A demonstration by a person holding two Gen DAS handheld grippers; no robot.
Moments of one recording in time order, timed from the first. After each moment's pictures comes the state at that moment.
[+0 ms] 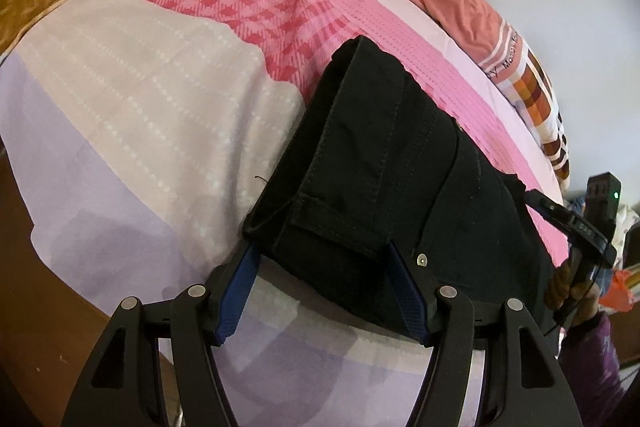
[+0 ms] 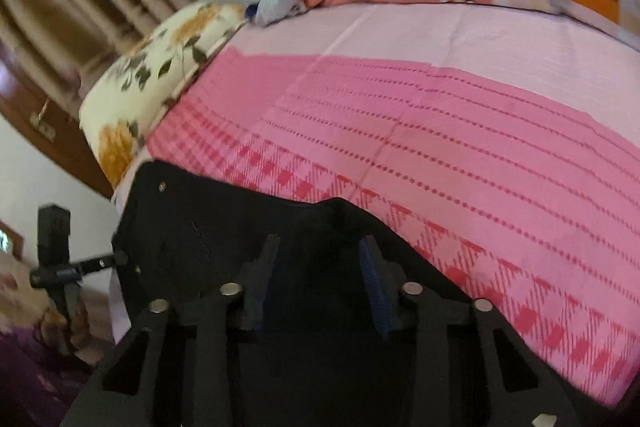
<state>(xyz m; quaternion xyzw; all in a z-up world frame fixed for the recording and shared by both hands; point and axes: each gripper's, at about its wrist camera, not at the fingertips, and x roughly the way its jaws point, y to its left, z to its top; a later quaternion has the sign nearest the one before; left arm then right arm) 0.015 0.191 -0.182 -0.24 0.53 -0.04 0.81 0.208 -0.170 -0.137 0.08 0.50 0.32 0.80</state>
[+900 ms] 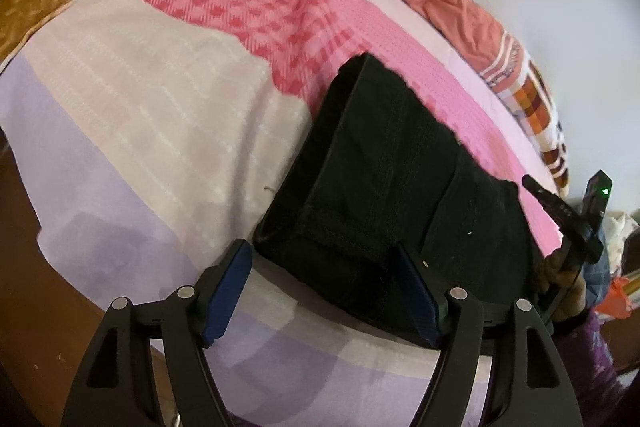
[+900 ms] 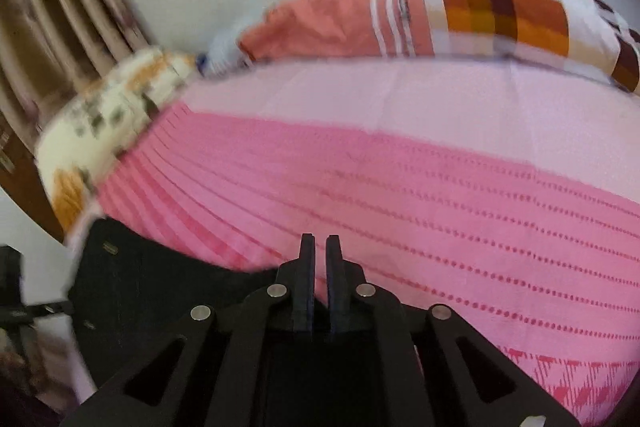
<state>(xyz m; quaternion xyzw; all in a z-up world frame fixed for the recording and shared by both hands) 0.014 0.203 -0.171 -0.26 0.52 -0.03 0.81 0.215 -0.188 -0.111 0.09 0.41 0.23 0.88</state>
